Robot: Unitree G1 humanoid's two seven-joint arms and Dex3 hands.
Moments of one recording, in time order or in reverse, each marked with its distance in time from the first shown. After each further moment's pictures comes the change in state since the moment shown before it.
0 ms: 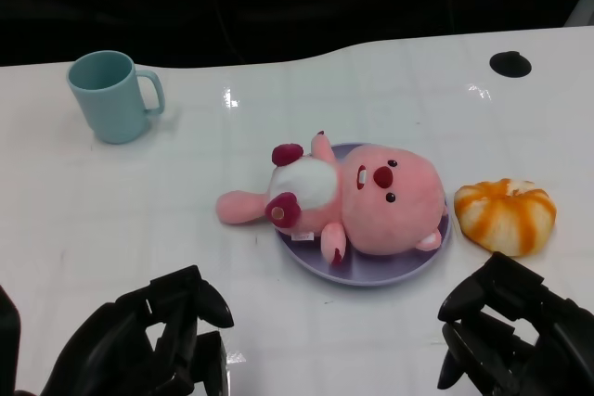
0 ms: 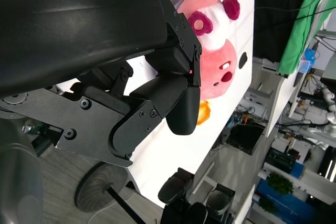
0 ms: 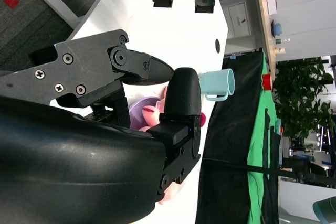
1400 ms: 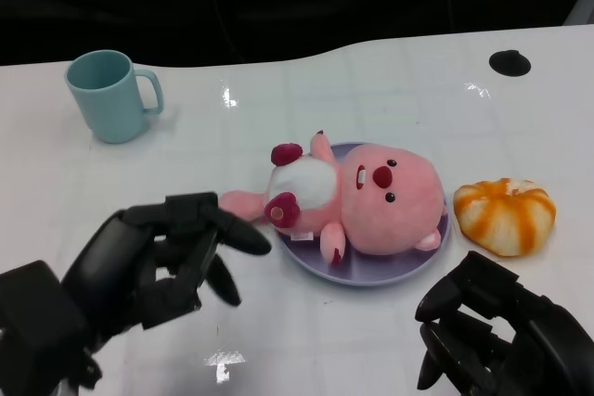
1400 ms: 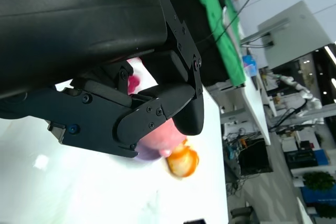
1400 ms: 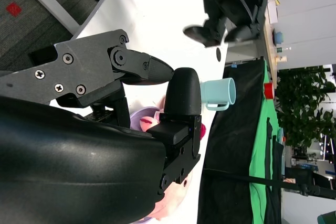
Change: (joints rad) left arm -0.186 0.055 -0.091 0.133 0.373 -0.463 0.033; right arm -0.029 0.006 0.051 -0.003 -0.015 0.028 -0.010
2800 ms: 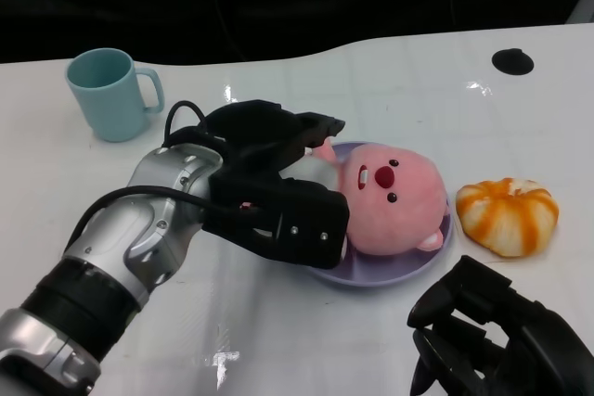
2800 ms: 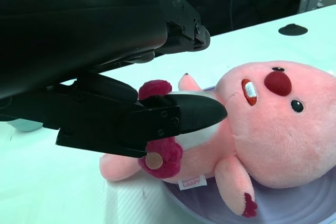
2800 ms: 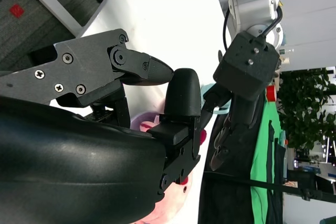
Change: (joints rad) left arm -0.834 0.000 -0.507 0.728 0.913 -0.074 0.039; right arm 0.014 -0.002 0.038 -0.024 -0.025 0.000 -0.027
